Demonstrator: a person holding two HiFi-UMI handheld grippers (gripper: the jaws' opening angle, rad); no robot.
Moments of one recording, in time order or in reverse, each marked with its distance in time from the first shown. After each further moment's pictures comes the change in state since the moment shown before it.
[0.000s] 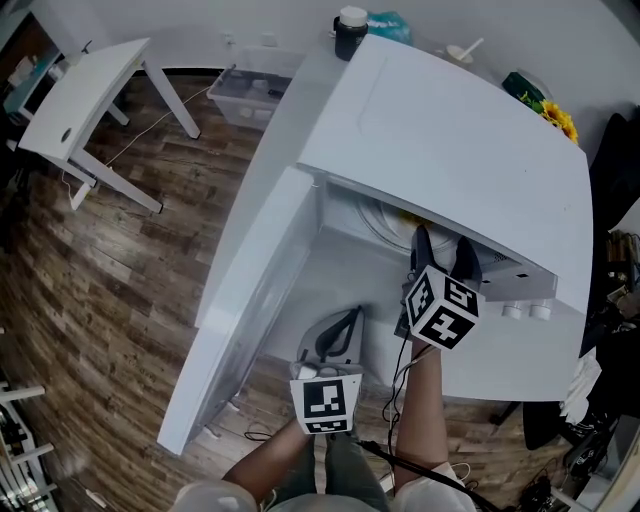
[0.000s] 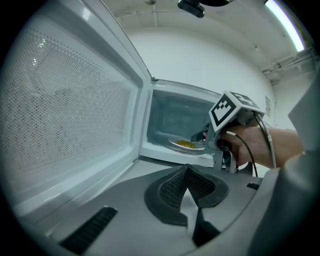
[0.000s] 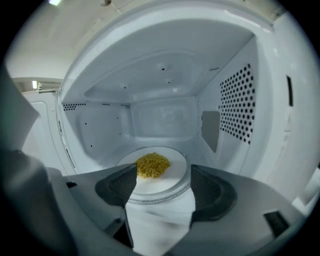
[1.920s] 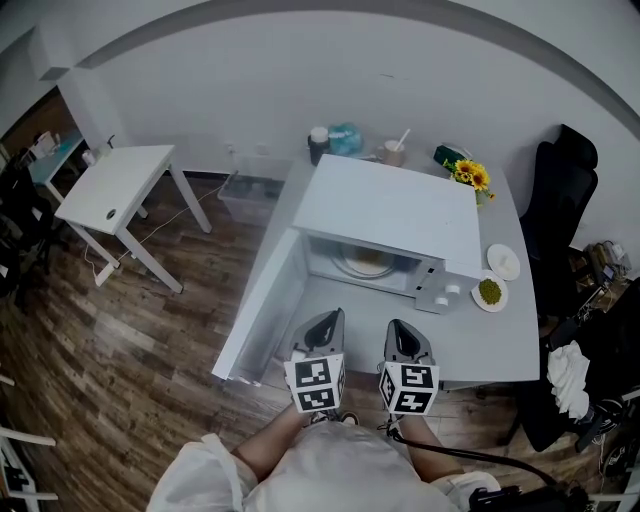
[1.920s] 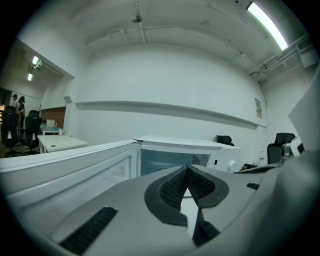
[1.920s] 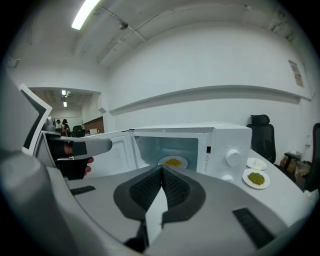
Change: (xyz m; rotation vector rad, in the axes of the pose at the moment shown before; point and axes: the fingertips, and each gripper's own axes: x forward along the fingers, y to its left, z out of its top) left arm -0.118 -0.049 0.139 0.094 -0.119 -0.018; right arm -0.247 0.011 0.022 -0.092 -0.091 0.229
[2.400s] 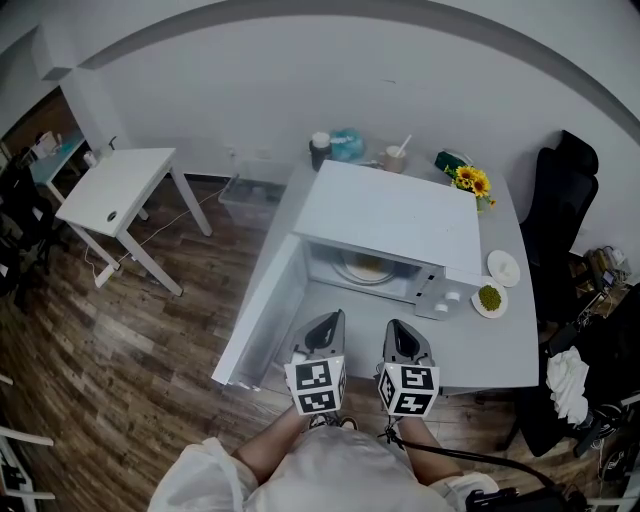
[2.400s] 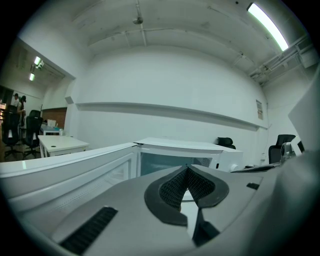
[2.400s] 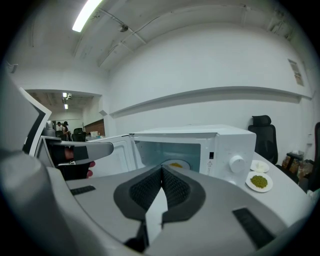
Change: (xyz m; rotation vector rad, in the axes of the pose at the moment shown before) left arm 0.006 0.001 0.011 -0.007 -0.018 0.007; right arm 0.006 0.002 0.016 0.006 -0.024 0.009
